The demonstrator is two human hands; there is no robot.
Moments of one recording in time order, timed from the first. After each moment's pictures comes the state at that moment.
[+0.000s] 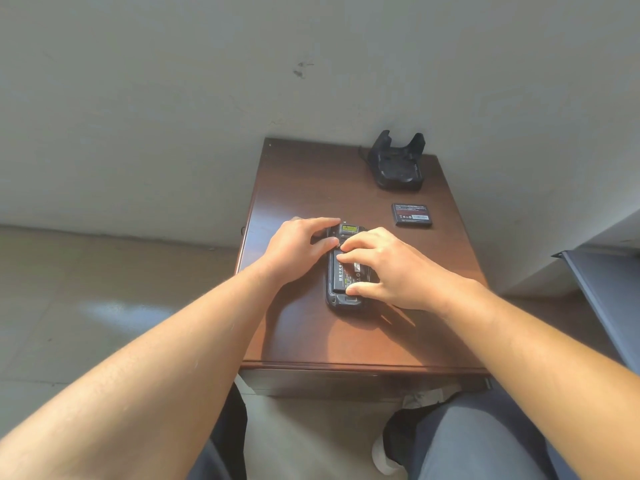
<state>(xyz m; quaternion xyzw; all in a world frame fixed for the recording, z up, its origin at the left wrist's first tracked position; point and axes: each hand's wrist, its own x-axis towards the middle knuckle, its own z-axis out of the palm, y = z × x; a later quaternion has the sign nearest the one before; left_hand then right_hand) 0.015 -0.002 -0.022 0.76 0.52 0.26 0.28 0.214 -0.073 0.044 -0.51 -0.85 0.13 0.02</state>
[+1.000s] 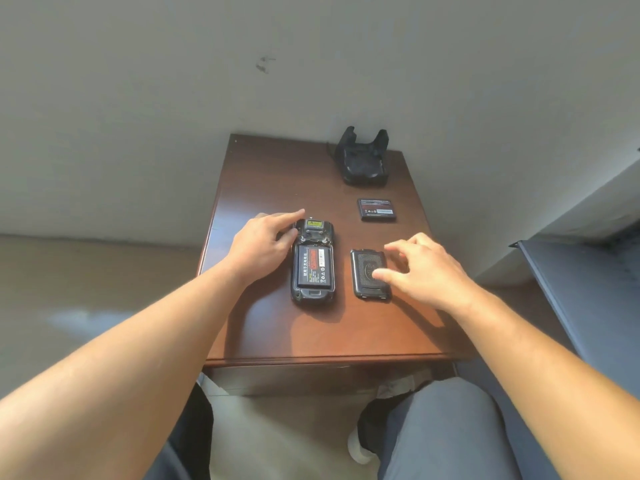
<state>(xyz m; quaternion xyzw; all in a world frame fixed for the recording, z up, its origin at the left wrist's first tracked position) 0.017 -0.009 -0.021 0.77 0.53 0.26 0.26 0.288 -0.108 0.043 -0.75 -0.65 0.16 0.02</state>
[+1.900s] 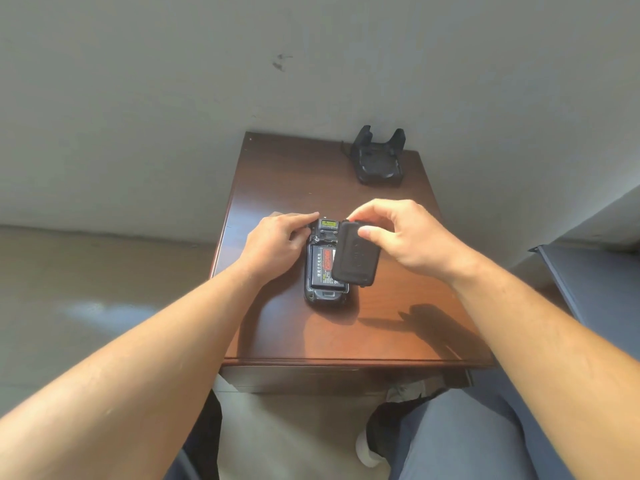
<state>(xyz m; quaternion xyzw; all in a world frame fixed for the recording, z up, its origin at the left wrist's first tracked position) 0.023 -0.008 -0.020 0.75 0.54 0.28 0.25 0.244 -0.066 0.082 -0.58 -0.73 0.28 0.22</state>
